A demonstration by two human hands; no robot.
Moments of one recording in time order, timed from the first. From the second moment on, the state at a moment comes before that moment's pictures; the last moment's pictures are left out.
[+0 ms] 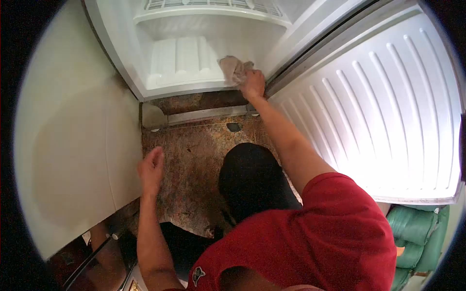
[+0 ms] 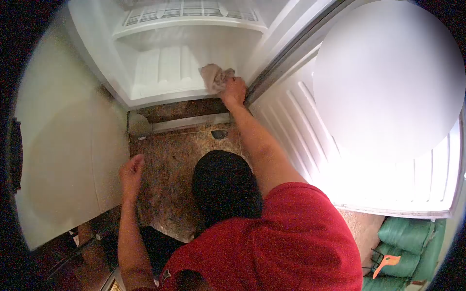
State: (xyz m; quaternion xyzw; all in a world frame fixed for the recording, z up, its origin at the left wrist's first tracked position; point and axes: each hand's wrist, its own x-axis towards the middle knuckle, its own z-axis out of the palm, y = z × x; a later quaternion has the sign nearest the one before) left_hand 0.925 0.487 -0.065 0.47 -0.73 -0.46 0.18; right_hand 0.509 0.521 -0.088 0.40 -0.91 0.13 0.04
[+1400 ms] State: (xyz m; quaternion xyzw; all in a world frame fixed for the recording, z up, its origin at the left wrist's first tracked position) left_hand 0.889 0.475 -0.107 0.38 -0.63 -0.61 0.29; right_hand 0.689 0.506 0.057 0.73 -0.61 0.04 -0.31
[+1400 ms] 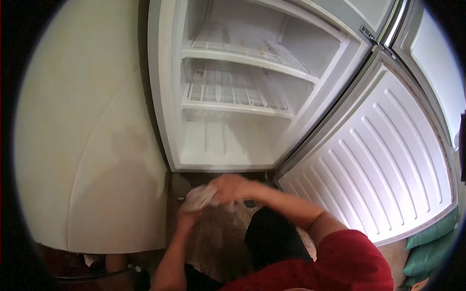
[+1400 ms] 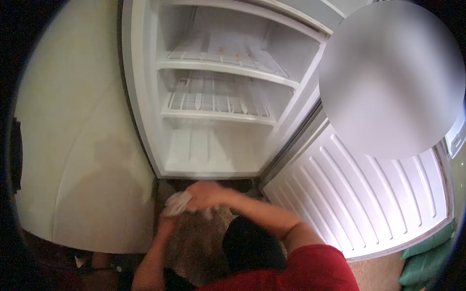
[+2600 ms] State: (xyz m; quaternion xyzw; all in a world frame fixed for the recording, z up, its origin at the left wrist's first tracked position) left_hand 0.884 0.515 -0.020 0.42 0.06 -0.80 0.43; right_hand 0.788 0.554 0.035 0.64 -0.63 0.26 -0.34
